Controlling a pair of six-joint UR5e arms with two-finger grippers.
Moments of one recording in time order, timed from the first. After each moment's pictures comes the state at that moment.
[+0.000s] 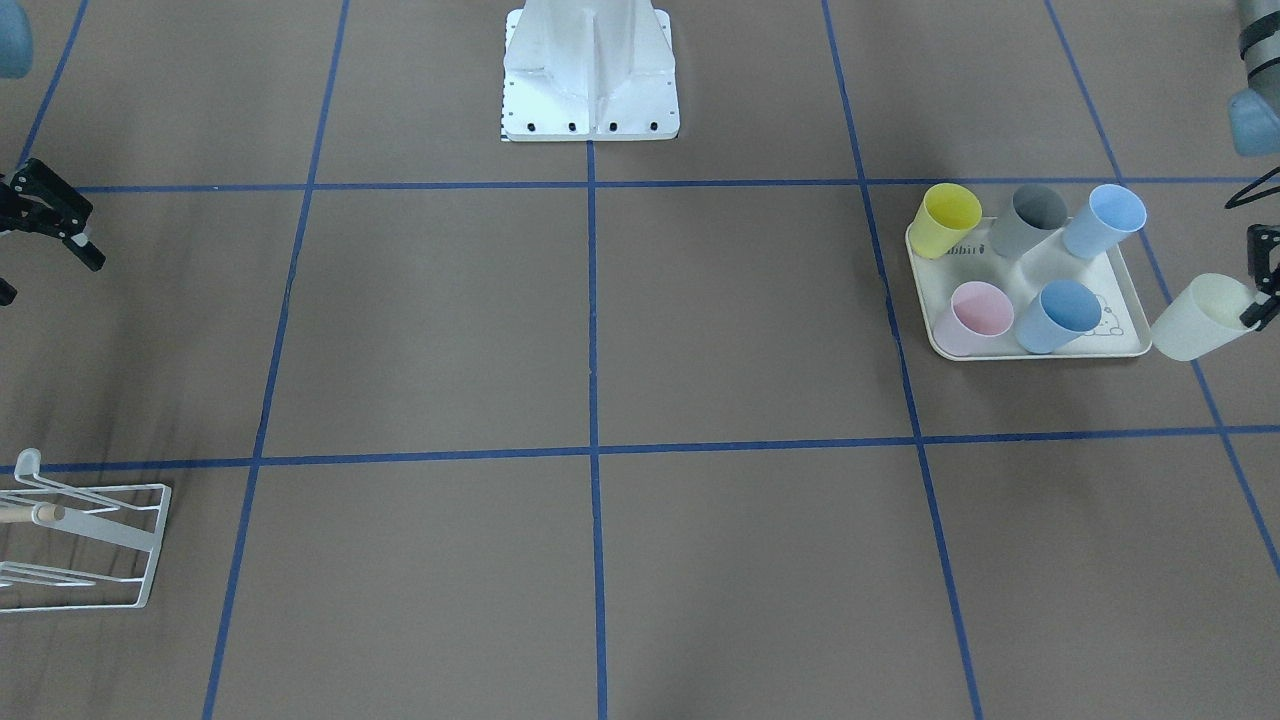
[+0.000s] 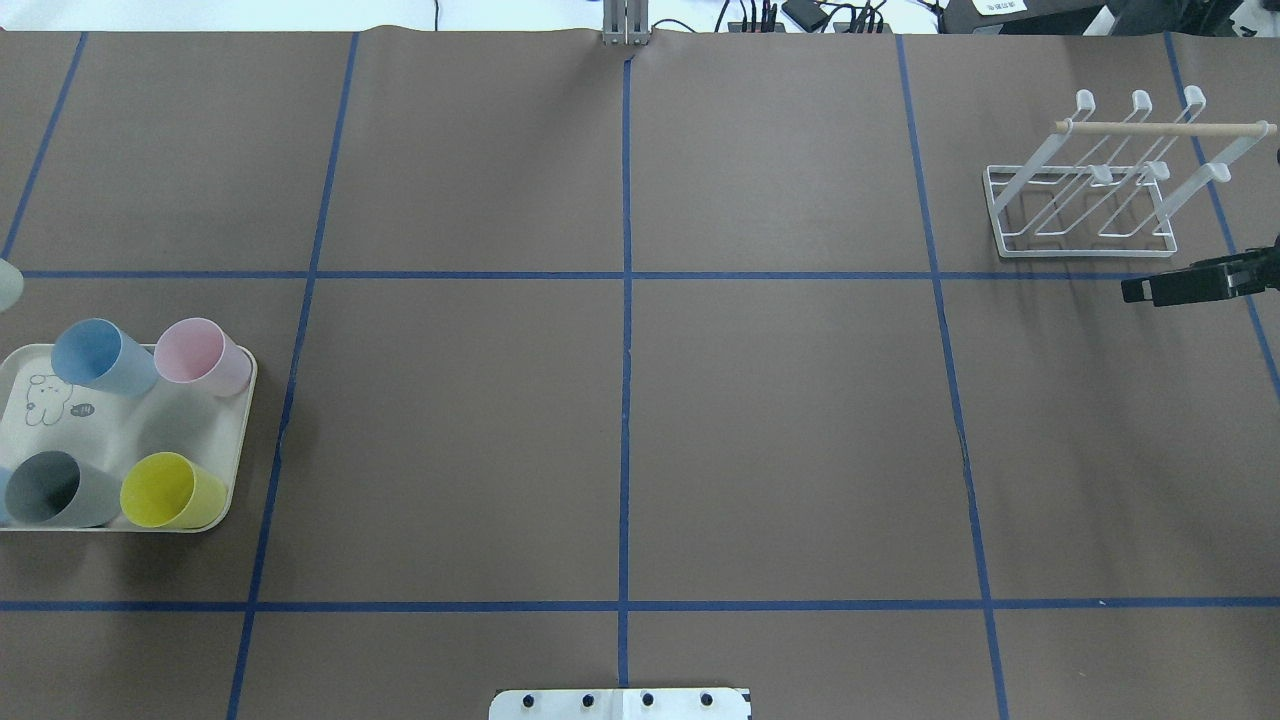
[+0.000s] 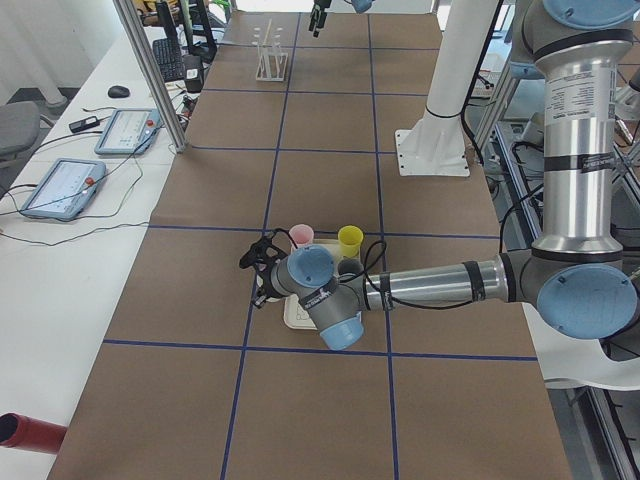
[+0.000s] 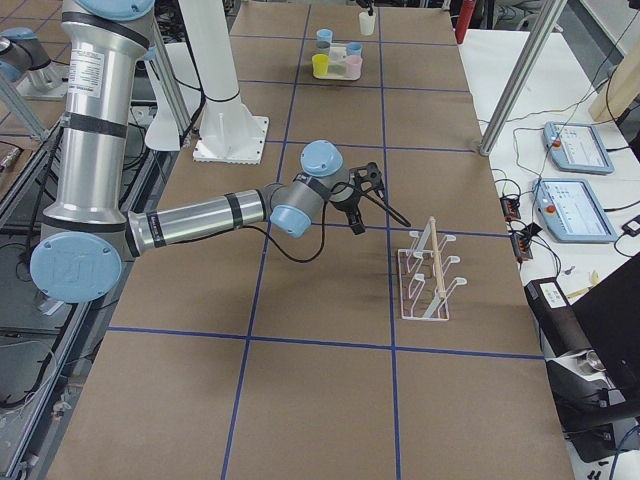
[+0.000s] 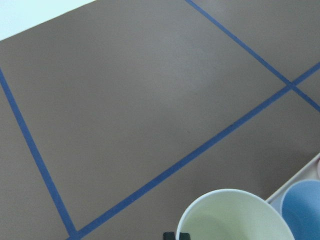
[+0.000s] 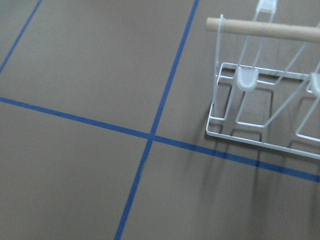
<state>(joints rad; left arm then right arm) -1.39 -1.49 -1.49 -2.70 -2.34 -0.28 1.11 -1.71 1.93 -0.78 2.20 0.69</state>
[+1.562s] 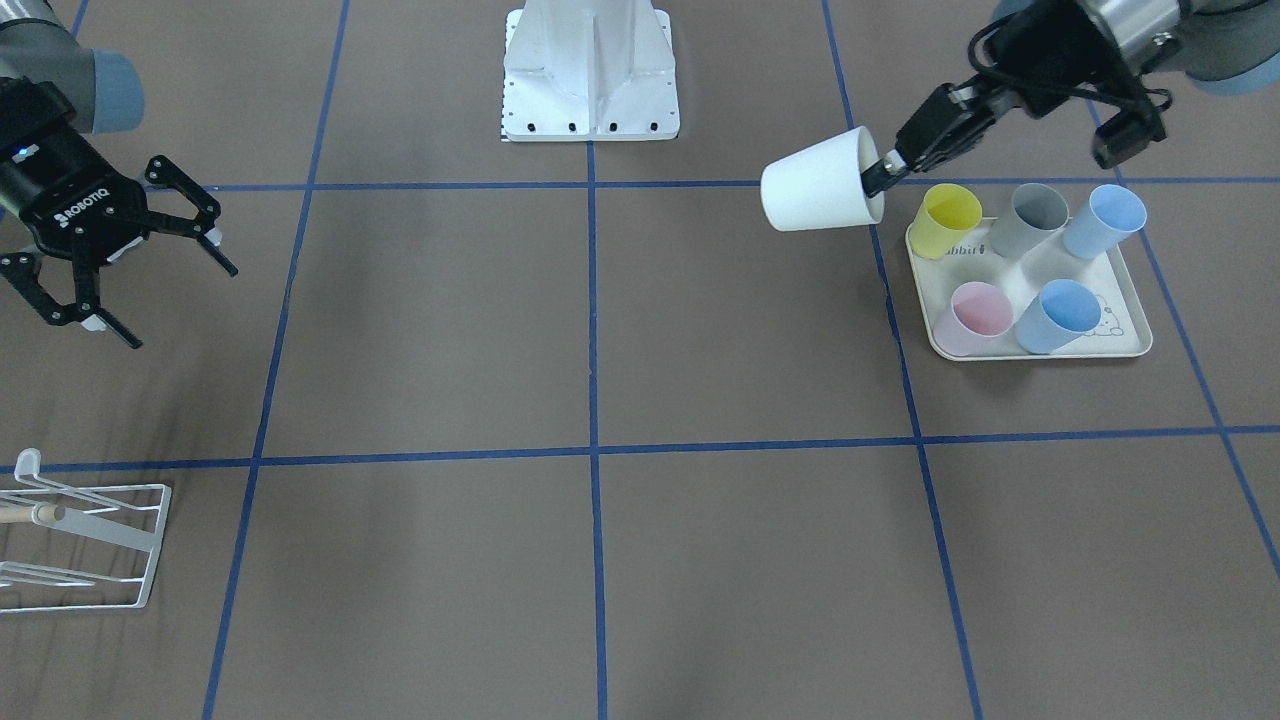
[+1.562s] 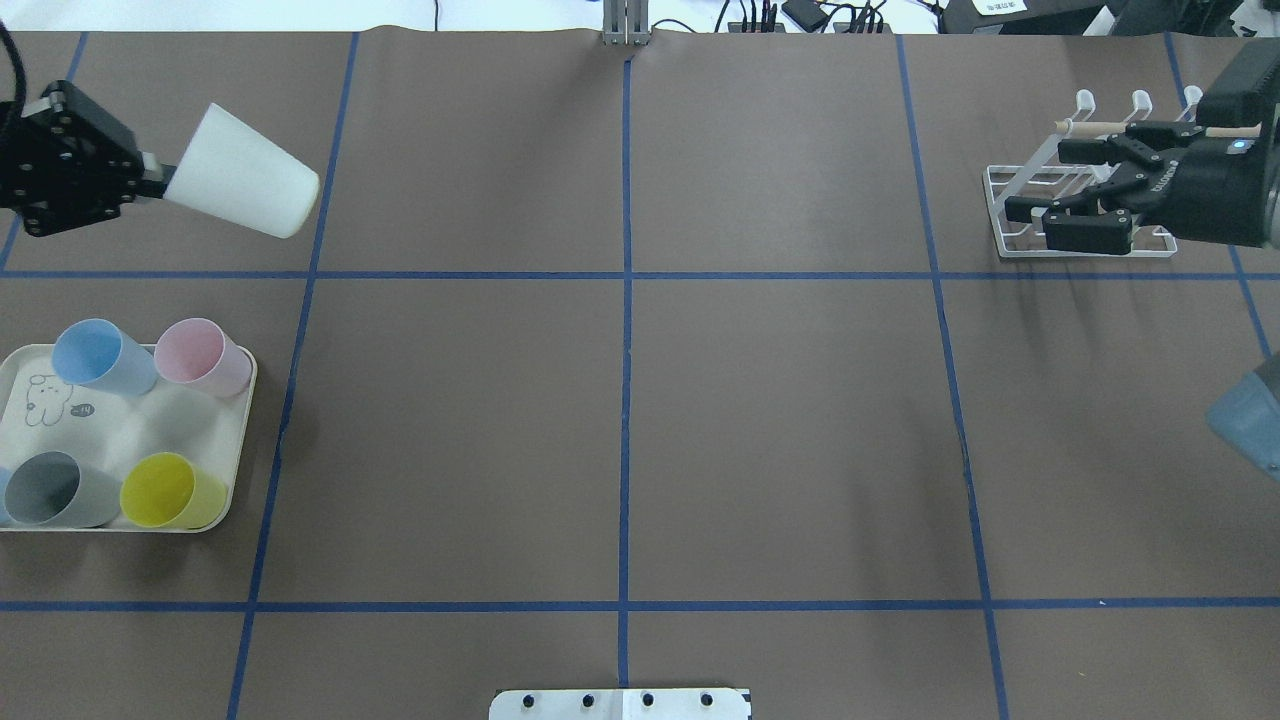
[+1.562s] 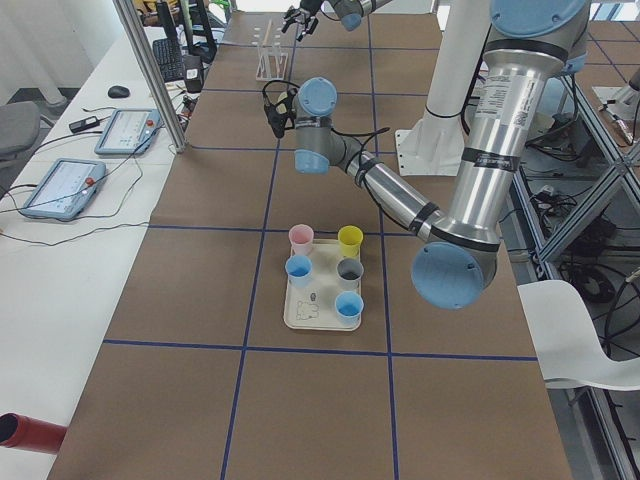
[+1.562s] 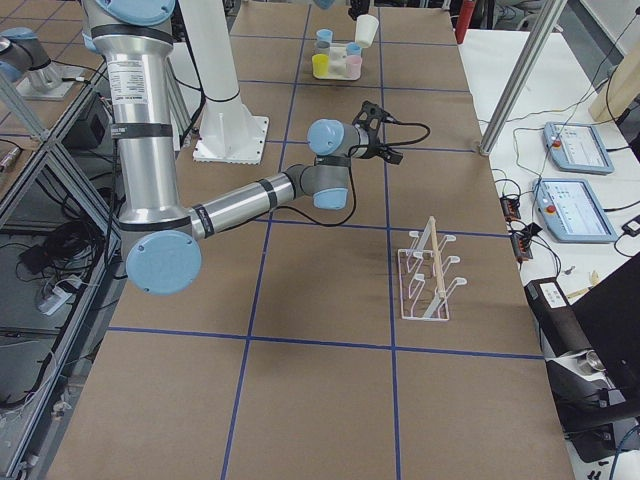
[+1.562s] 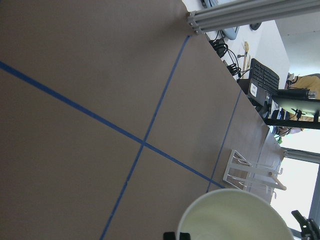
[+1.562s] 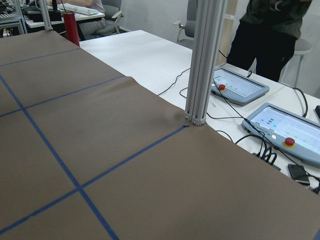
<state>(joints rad) -0.93 -1.85 -1.95 -2.54 -2.23 -2.09 0.93 -1.47 1.84 -0.37 1.87 0.42</state>
